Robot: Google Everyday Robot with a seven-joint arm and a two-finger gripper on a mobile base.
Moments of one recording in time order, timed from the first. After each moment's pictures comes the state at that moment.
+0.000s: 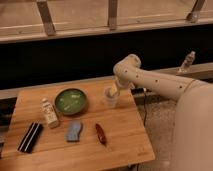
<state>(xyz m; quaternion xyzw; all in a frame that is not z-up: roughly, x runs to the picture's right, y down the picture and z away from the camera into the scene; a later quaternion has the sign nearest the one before) 0.105 0.019 0.878 -0.18 0.13 0.57 0.79</state>
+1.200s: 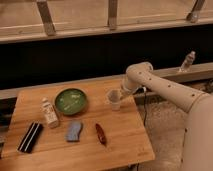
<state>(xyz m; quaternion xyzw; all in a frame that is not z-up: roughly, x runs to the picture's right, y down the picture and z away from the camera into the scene) 0.095 0.044 0.871 -0.29 0.04 0.60 0.75</state>
